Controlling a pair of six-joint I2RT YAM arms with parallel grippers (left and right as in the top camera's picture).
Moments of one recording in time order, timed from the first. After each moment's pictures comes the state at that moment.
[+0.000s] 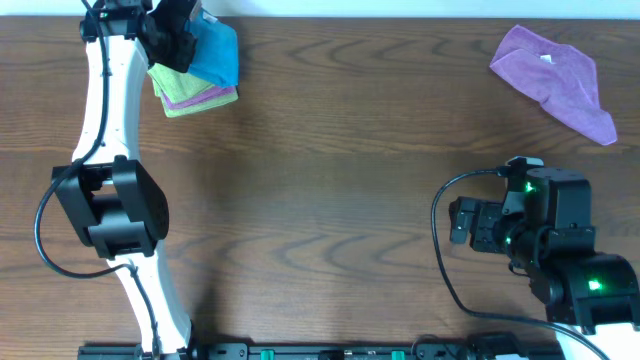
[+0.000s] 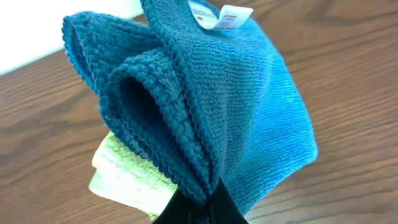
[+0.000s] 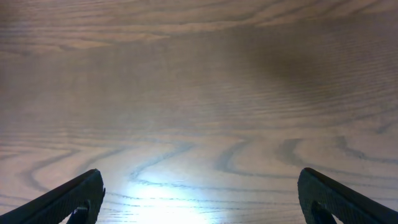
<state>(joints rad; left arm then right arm) 0.09 2.20 2.15 -0.97 0.17 0.46 0.09 0.89 1.02 -1.10 -0.03 0.22</state>
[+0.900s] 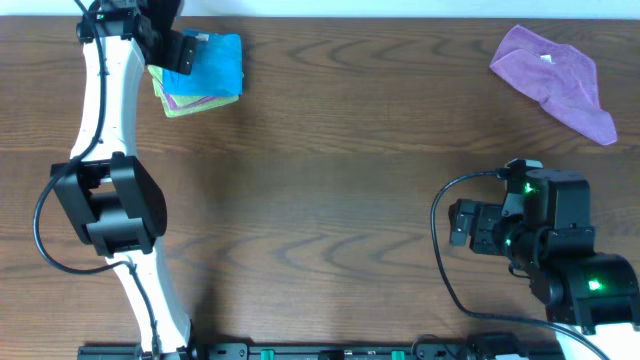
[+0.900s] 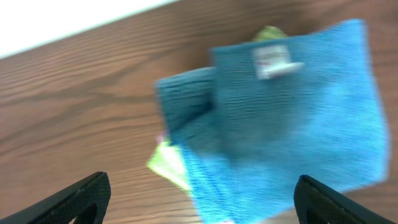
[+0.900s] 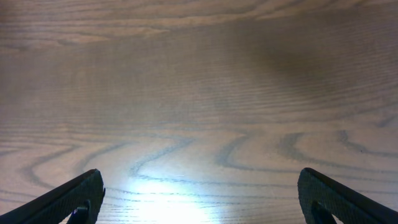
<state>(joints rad) 0.11 2.22 2.15 -0.91 0.01 0.36 0.09 0.89 1.02 -1.11 -0.03 0.23</state>
